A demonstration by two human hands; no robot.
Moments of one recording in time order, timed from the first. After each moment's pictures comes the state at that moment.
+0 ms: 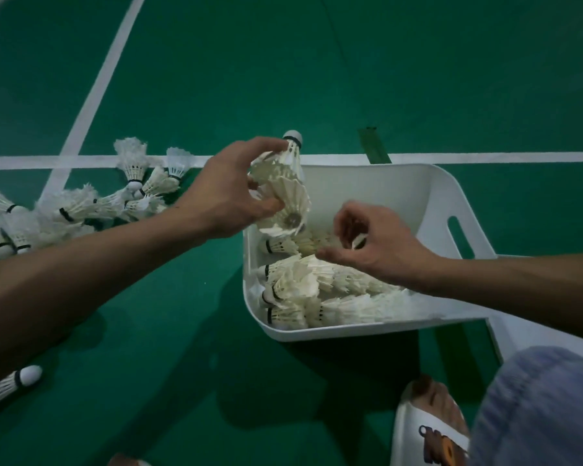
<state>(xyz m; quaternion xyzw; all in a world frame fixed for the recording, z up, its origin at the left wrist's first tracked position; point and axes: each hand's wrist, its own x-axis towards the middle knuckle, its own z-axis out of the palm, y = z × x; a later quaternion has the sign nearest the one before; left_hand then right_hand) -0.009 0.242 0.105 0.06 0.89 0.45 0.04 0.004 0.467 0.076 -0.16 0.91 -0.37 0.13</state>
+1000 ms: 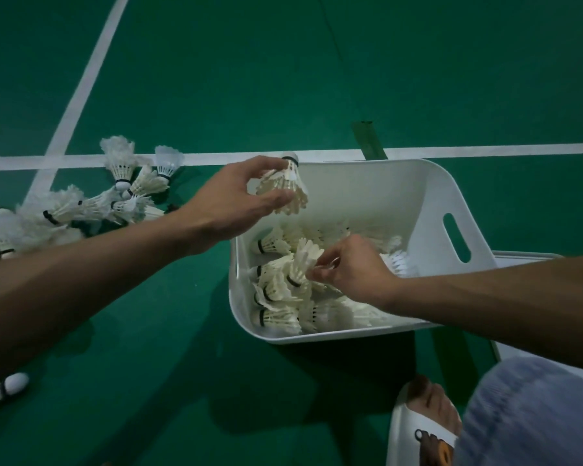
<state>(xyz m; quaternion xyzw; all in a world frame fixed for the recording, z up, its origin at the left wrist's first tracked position) -0.014 0.263 0.098 0.02 0.86 0.49 0.14 0.002 0.461 0.022 -0.04 0.92 -0.33 0.19</state>
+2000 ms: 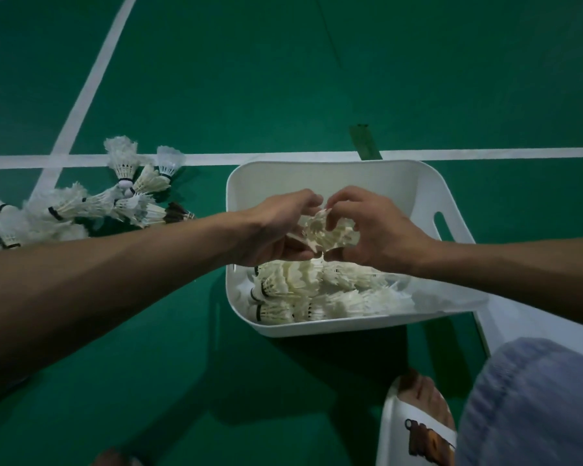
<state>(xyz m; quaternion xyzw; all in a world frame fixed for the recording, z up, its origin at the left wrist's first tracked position) -0.003 0.317 0.096 -0.15 0.66 0.64 0.36 -0.014 0.493 0.072 -0.29 0.93 -0.23 0.05</state>
